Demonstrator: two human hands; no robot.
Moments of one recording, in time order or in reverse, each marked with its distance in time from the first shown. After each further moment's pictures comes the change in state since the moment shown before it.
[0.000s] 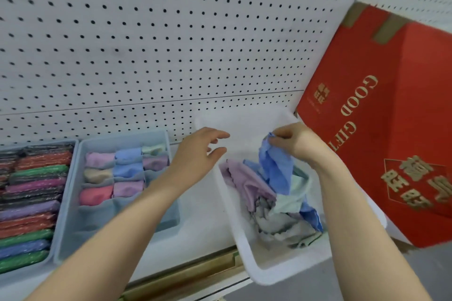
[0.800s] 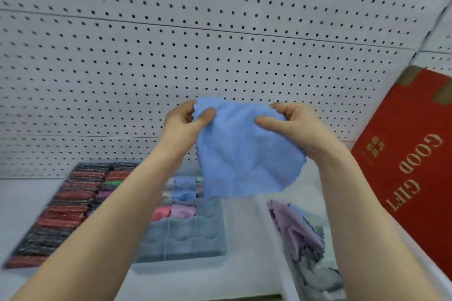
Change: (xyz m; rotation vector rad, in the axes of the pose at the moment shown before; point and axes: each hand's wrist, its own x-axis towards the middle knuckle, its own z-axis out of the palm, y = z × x) left_hand -0.005 0.037 -0.164 -0.589 0.472 -0.260; right_hand -0.008 -0.165 -0.009 0.471 -0.081 -0.436
